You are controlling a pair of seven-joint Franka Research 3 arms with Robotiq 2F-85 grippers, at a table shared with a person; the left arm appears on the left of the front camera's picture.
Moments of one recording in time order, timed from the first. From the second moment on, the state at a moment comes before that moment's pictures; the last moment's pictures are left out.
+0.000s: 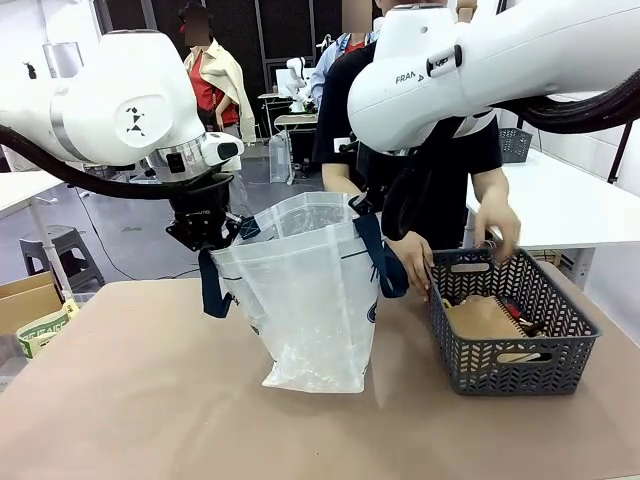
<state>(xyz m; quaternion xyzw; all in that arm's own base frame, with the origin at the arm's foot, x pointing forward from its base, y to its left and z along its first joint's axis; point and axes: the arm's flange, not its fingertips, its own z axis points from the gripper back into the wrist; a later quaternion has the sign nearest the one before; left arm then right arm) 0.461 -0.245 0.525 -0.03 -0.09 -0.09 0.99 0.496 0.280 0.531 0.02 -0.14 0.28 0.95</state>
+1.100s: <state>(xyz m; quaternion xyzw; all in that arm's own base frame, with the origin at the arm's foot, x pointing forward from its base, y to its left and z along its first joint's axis) 0.461 -0.245 0.525 -0.03 -0.09 -0.09 0.99 0.496 0.280 0.532 0.02 -0.14 0.28 0.95</state>
